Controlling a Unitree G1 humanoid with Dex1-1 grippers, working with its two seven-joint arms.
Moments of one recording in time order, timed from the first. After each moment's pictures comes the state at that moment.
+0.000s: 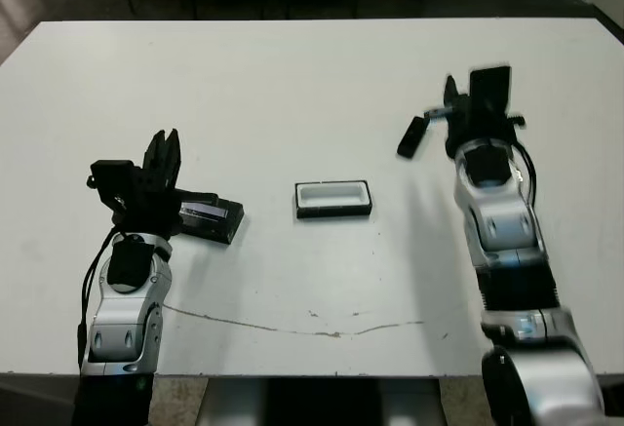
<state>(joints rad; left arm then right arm) -0.09 0.16 0.10 -0.13 -0.13 0.04 -0.06 -0.71 -0.19 -0.01 0.38 -0.18 0.32 -0.13</state>
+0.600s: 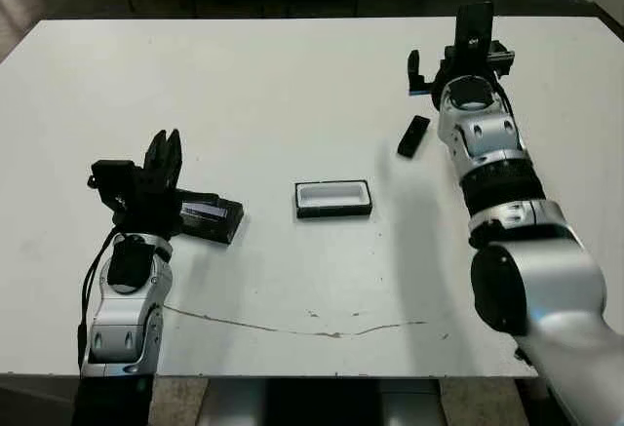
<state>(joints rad) -0.08 0.16 0.10 -0.14 -0.12 0.04 -0.06 -1.08 -0.16 -0.18 0.99 -0.01 0.23 -0.17</state>
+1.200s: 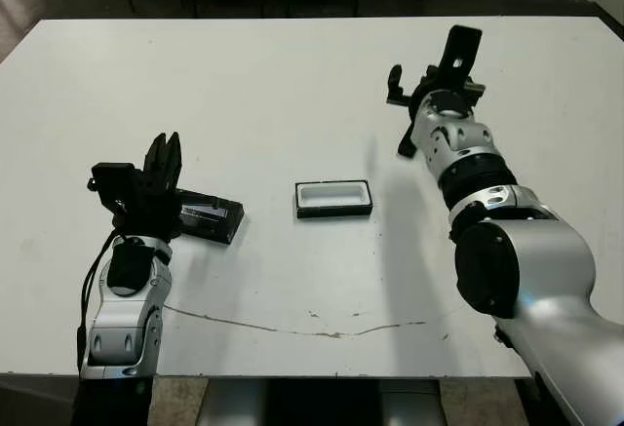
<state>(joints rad) -0.07 0.16 0.09 -0.14 -0.12 0.04 -0.06 -1.12 -0.10 -0.21 1.21 0.04 0.14 -0.30</state>
